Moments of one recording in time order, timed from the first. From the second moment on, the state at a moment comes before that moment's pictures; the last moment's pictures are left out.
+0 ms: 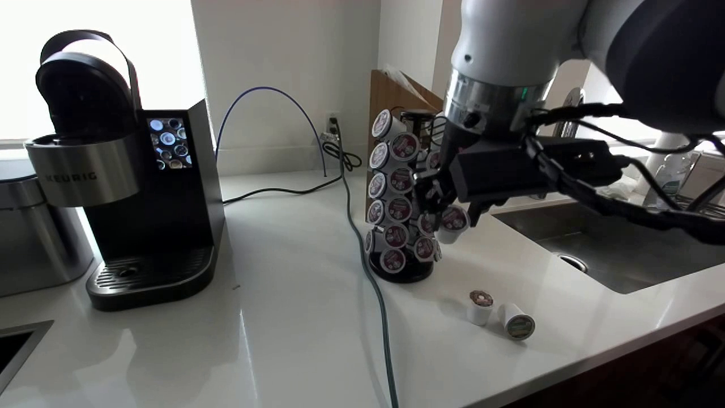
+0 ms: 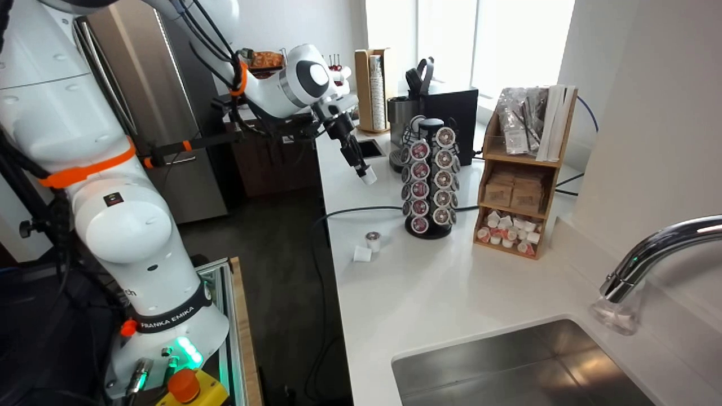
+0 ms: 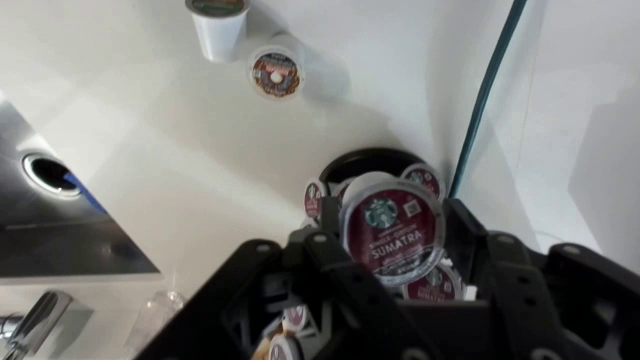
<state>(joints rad) 0.30 -0.07 0.14 -2.38 -0.59 2.39 1.32</state>
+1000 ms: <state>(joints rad) 0.20 -0.22 0.23 -2.36 -0.86 2.35 1.32</state>
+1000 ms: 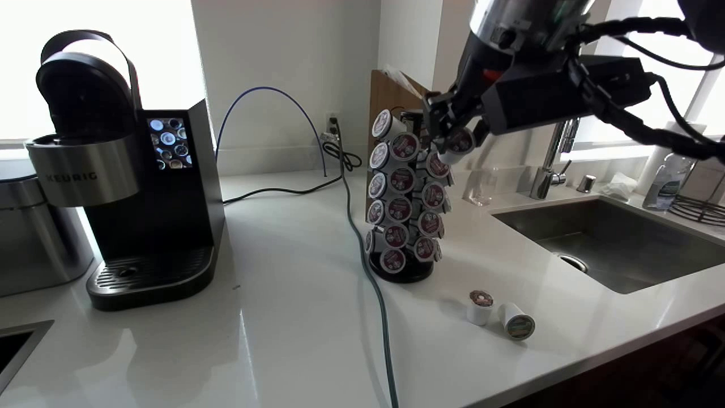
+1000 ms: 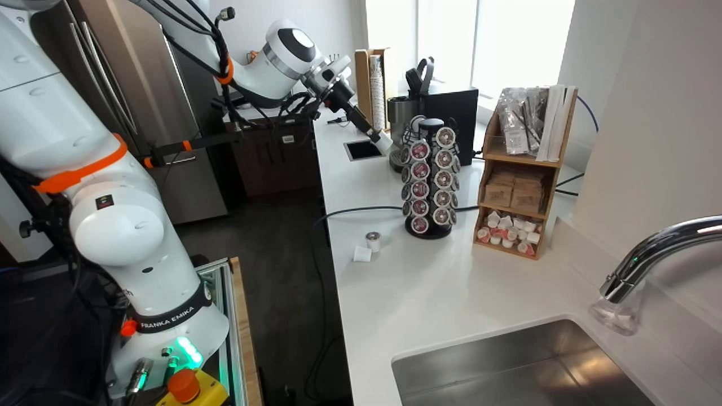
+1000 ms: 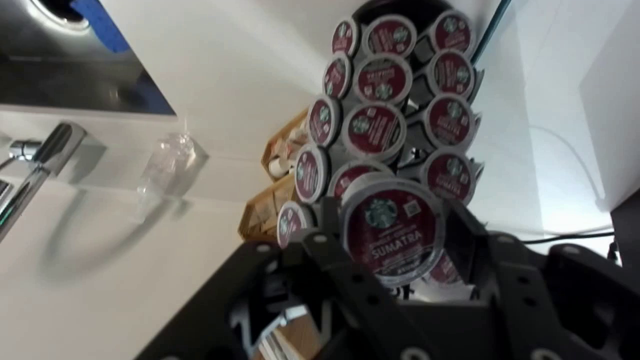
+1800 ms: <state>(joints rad) 0.18 -0.29 0.24 -2.41 -1.13 2.37 1.32</state>
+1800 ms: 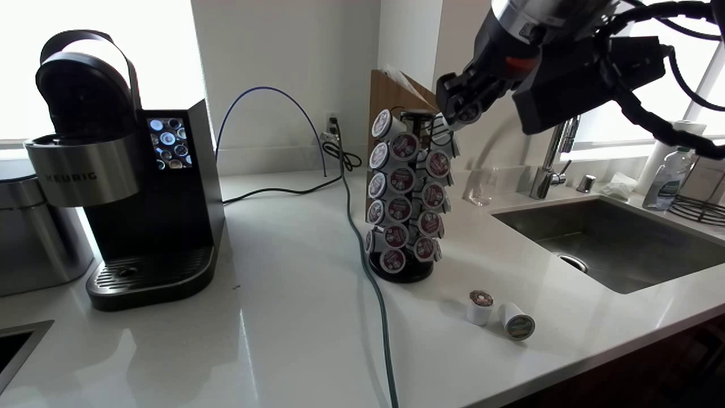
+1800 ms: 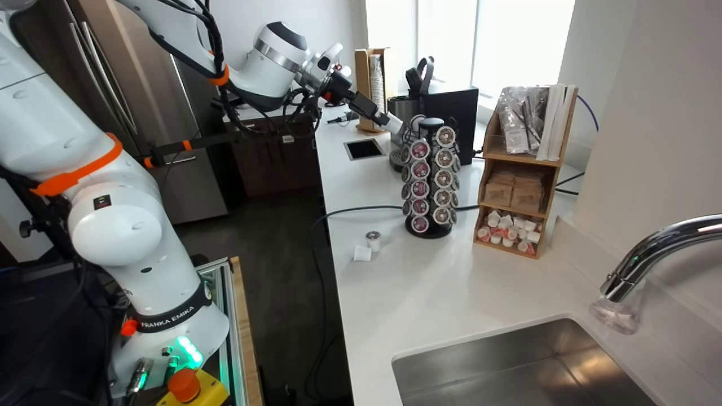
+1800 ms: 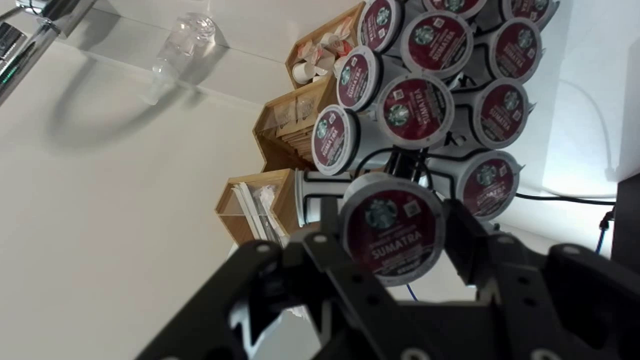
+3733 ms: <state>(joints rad) 0.15 -0.25 0.20 -2.42 -1.31 2.53 1.37</state>
